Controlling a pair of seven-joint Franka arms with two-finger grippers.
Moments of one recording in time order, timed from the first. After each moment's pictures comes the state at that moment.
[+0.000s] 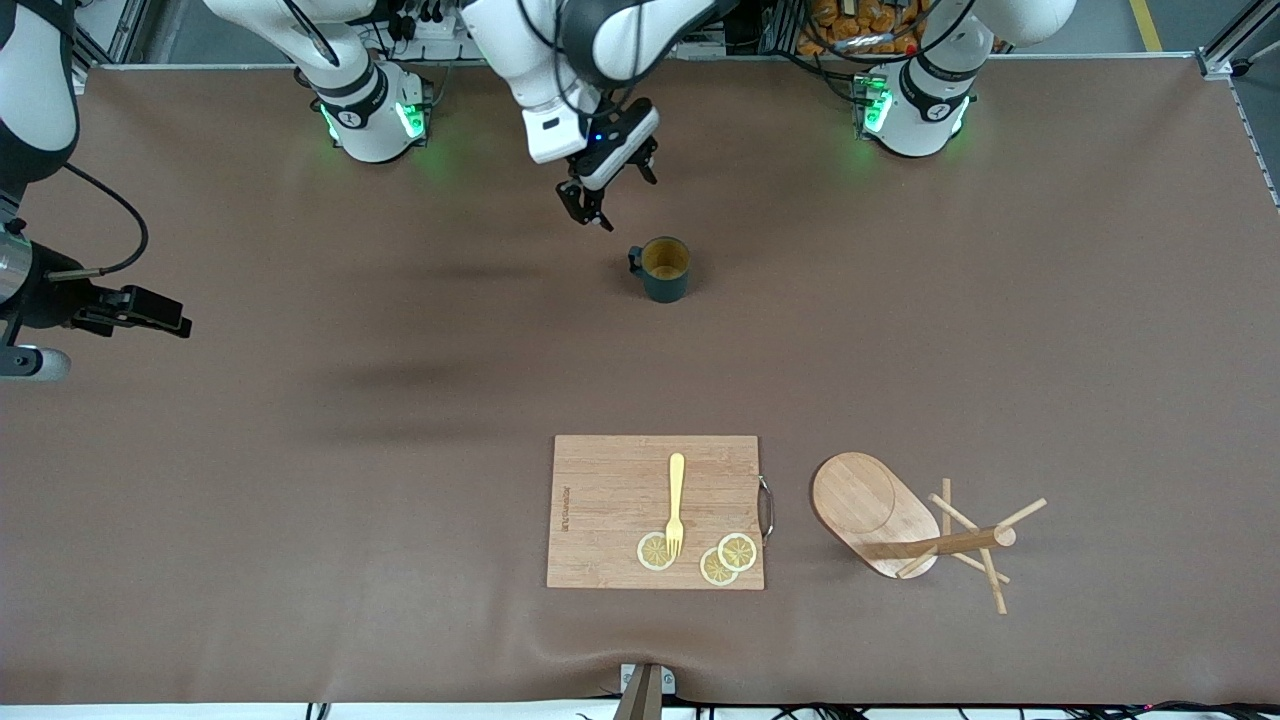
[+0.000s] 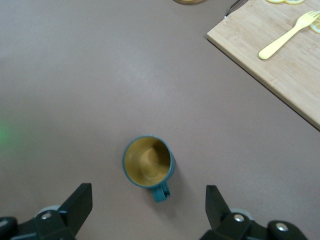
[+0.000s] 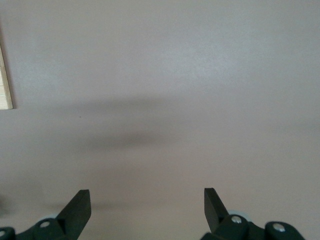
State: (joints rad) left arm -1.08 0.60 -0.14 -1.30 0.41 1.55 -2.10; right arm 0.03 0.13 -0.10 -1.59 0.05 1.64 -0.04
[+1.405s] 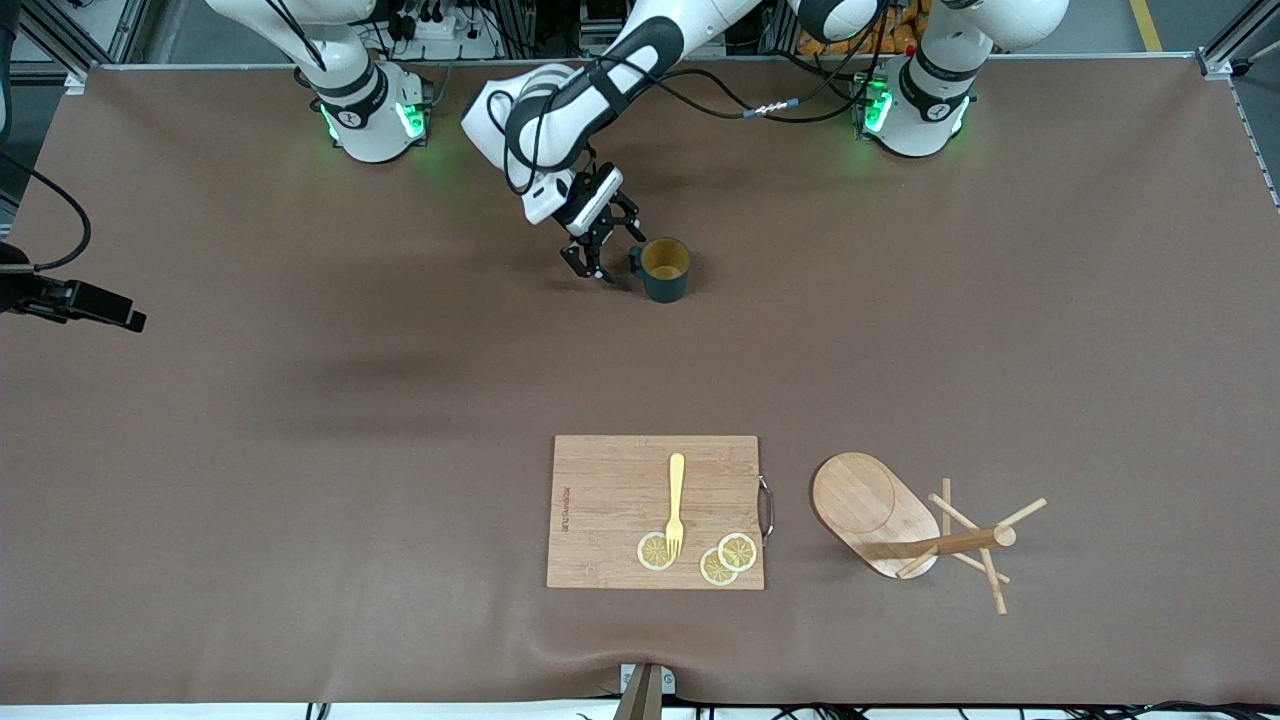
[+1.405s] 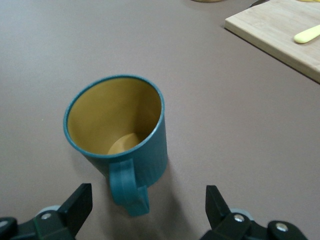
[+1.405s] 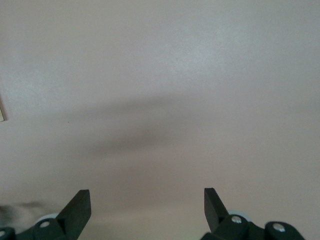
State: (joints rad) left arm -1.23 1.00 -0.07 -1.14 0.58 1.55 -2.41; right arm -0.04 0.13 -0.12 -1.56 0.05 1.59 -0.02
